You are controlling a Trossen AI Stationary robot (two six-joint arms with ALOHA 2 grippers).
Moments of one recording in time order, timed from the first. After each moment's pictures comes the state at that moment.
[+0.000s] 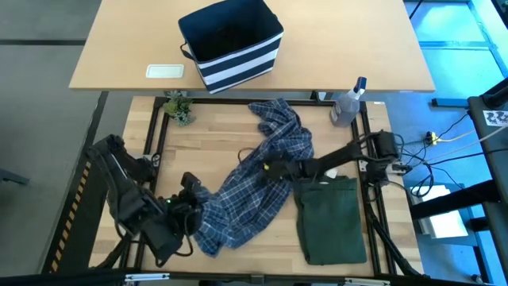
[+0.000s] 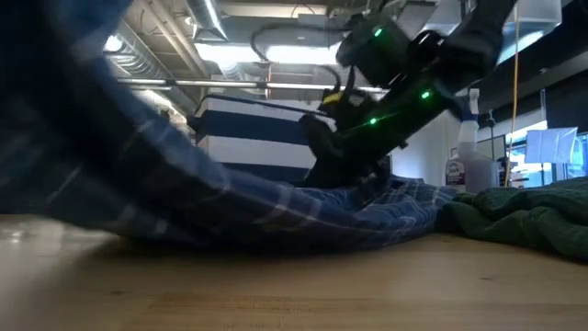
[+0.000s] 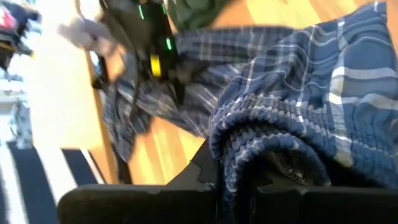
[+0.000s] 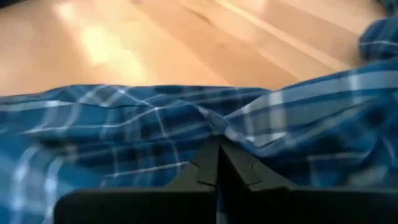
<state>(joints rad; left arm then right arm) -0.80 1.68 1.93 -1.57 -0.72 -0.20 0.09 1.90 0.88 0.32 0.49 0.54</state>
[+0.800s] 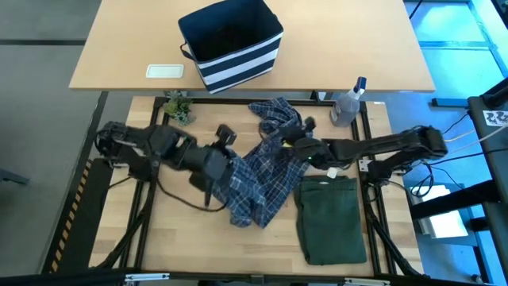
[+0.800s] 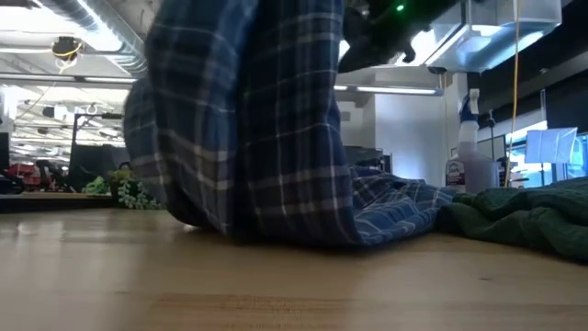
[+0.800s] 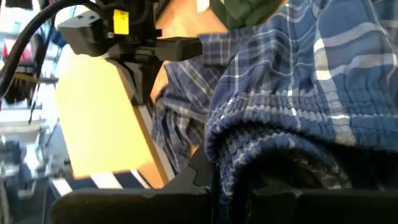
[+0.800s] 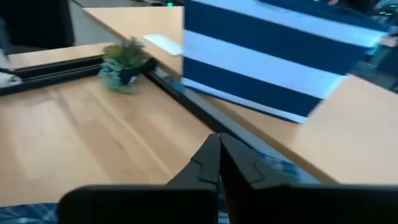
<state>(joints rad) -0.31 1.68 2.09 -1.41 -0.54 0.52 0.08 1.41 0.99 -0.04 0.84 0.18</state>
